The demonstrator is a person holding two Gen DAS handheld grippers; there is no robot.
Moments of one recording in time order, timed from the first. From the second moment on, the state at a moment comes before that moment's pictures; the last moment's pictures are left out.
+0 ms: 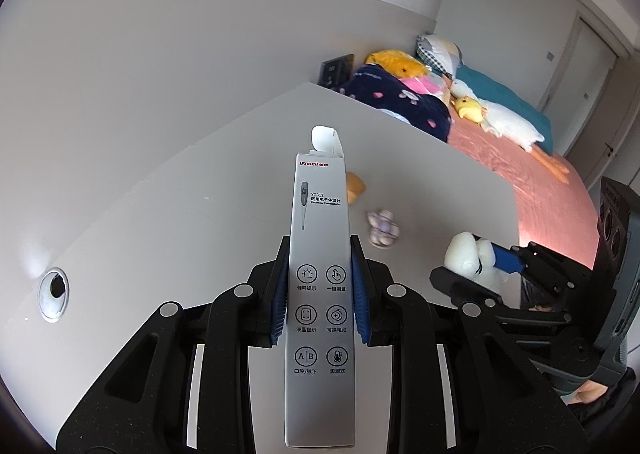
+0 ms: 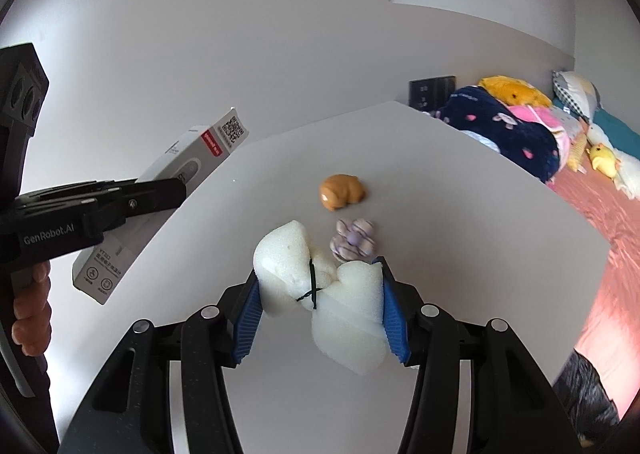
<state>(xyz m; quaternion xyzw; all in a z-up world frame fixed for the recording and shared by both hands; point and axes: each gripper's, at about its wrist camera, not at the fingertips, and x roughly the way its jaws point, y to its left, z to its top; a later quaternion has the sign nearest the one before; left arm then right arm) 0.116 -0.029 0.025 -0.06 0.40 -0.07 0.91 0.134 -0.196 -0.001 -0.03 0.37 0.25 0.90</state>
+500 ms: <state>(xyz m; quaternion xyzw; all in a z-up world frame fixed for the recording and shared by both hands) 0.099 -0.090 0.021 -0.03 0.41 -0.11 0.91 0.088 -0.261 0.008 0.01 0.36 0.22 0.91</state>
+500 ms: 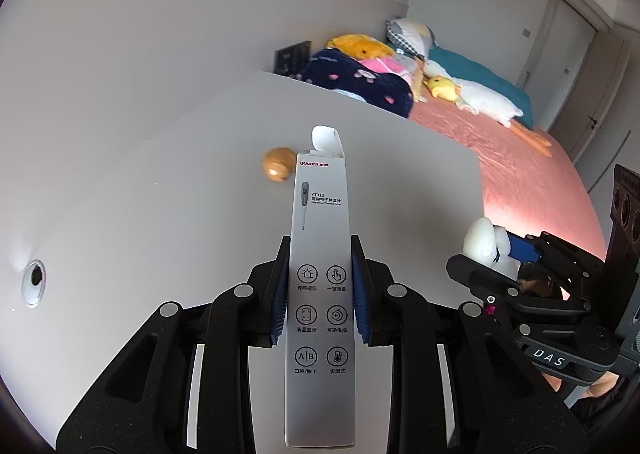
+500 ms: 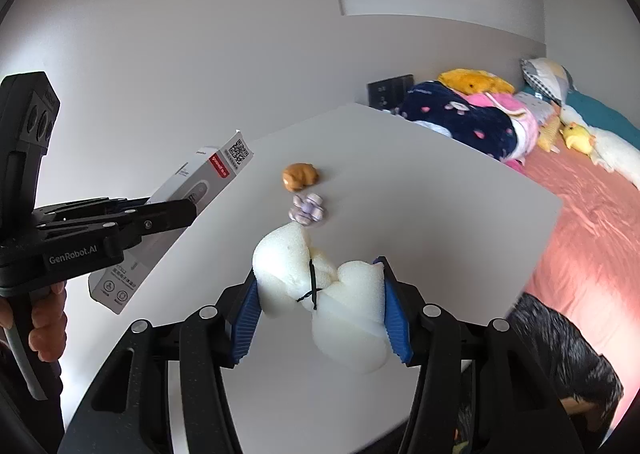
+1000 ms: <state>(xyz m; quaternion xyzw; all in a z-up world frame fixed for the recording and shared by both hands) 0.078 -0.157 0.025 0.02 0.37 -0.17 0.91 0.055 -0.327 0.006 0.05 0.35 0.16 0.92</state>
